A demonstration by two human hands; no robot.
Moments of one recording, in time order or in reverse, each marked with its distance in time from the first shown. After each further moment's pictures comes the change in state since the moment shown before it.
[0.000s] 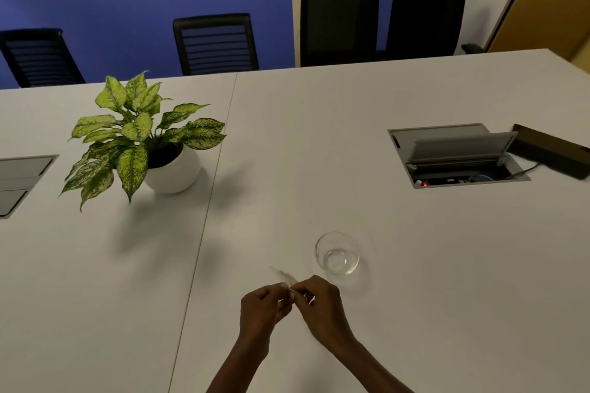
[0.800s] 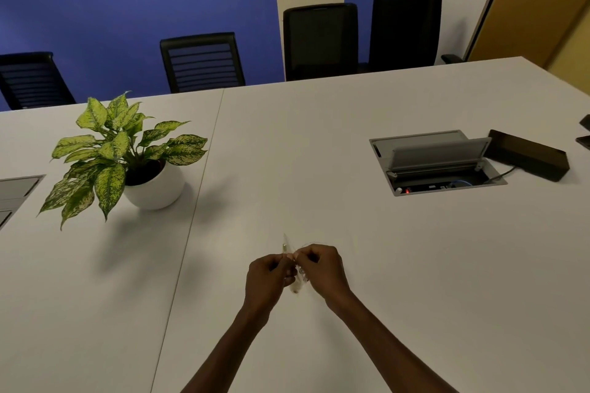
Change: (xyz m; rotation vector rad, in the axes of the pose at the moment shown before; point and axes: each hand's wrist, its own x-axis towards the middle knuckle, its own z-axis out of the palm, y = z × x) left_hand 0.011 0.048 0.074 0.237 -0.069 0.236; right_hand 0.054 -0.023 -0.079 0.277 0.070 0.210
